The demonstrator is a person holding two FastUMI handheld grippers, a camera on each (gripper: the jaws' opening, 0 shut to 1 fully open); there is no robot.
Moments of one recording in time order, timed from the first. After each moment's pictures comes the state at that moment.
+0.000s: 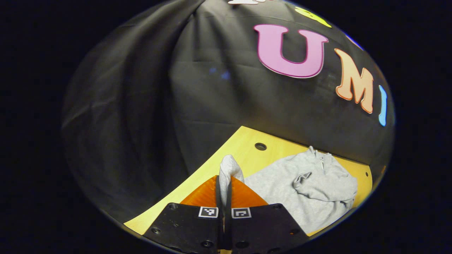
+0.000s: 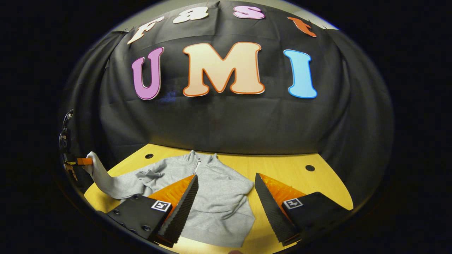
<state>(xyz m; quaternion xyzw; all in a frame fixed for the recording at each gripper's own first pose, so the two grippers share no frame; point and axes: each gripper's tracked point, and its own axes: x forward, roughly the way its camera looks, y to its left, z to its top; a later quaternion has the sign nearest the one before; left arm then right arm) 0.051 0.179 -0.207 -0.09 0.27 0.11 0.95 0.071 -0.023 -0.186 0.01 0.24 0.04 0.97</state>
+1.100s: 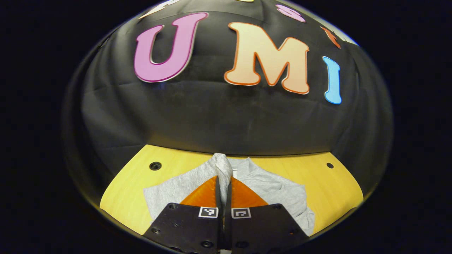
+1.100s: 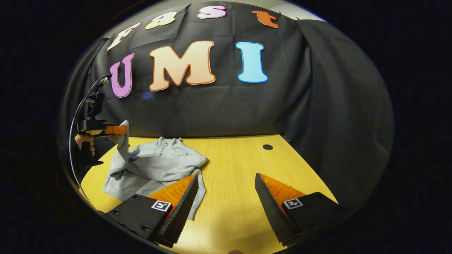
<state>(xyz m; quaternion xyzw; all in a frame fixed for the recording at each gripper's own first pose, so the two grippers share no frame) 0.162 -0.142 -0.161 -0.04 0.24 -0.11 0.96 -0.028 -0.171 -0.205 0.02 0.27 -0.04 0.96</state>
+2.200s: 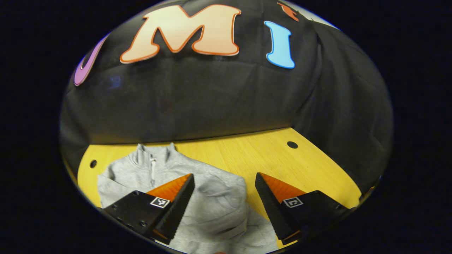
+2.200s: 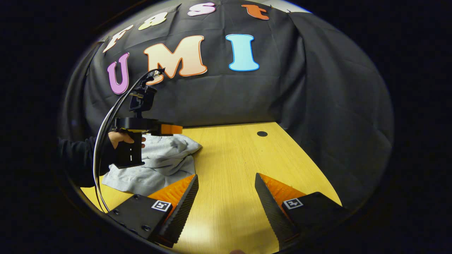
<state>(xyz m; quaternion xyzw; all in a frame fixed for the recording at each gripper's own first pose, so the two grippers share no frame) 0.141 -0.338 -0.210 0.00 0.28 -0.24 0.93 -0.051 -0.202 -0.238 0.04 0.30 -0.02 0.95</state>
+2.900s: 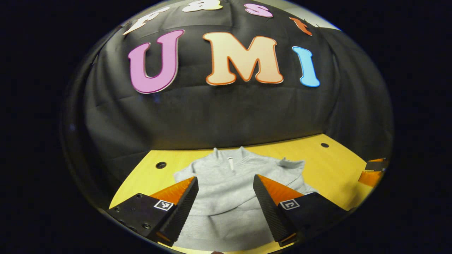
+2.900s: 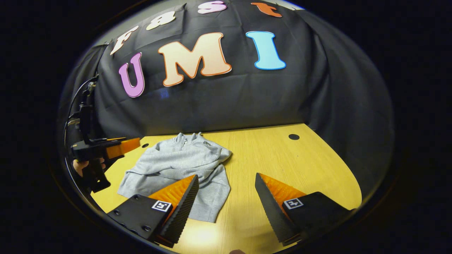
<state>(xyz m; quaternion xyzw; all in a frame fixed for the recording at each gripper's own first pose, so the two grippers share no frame) 0.064 -0.109 -0.173 0.03 0.22 -0.11 0.97 -0.005 -0.114 -0.252 0.06 0.30 0.04 0.95</state>
